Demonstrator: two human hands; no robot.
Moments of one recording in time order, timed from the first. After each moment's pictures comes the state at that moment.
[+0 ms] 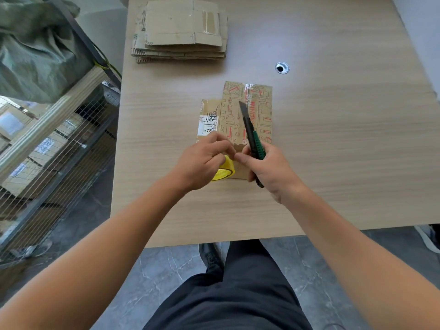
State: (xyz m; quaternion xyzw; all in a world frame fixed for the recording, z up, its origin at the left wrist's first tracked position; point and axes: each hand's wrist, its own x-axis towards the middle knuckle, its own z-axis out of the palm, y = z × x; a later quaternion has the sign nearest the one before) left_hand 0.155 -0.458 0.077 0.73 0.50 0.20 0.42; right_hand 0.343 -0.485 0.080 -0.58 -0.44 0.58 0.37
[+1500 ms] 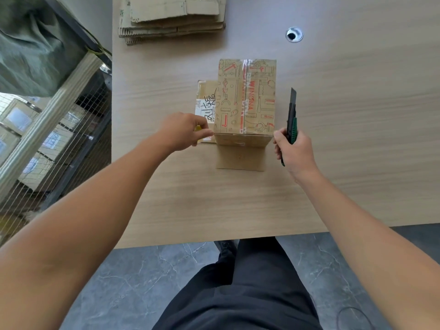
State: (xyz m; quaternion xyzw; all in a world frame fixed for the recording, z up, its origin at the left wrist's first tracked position) left_hand 0.129 -0.357 0.010 0.77 0.58 -0.06 0.26; right_hand 0.416 -0.442 -0.034 -0.68 -0.37 0.48 0.41
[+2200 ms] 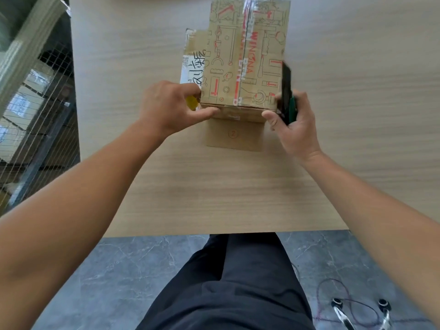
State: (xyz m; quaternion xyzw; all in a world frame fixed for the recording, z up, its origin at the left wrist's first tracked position) left_hand 0.154 -0.358 -0.027 0.79 0.60 0.09 0.13; right_hand 0.436 -0.411 -0.080 -0.55 -0.57 0.41 0.45
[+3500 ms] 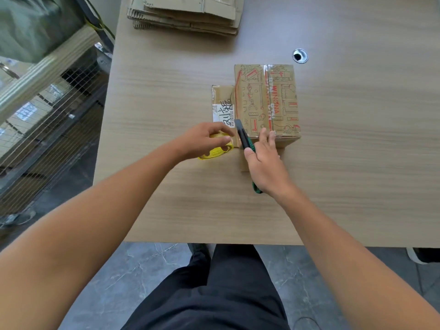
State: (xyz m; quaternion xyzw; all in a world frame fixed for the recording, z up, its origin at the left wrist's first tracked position) left_hand 0.154 -0.382 -0.011 0.63 0.53 0.14 0.55; right_hand 0.357 -0.445 0.021 -0.68 -0.61 0.40 0.07
